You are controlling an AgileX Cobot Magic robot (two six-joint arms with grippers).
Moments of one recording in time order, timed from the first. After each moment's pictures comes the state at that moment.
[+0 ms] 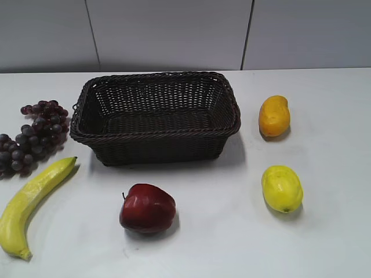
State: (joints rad) left arm 0.03 0.00 -0.50 -0.14 1.08 0.12; right arm 0.08 -0.01 -0.50 0.03 1.05 0.05
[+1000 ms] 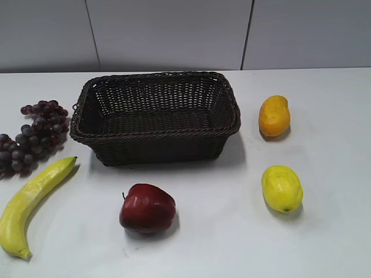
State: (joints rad) left arm 0.03 0.10 -0.52 -0.21 1.00 0.12; right arm 0.08 -0.01 -0.50 0.03 1.05 0.05
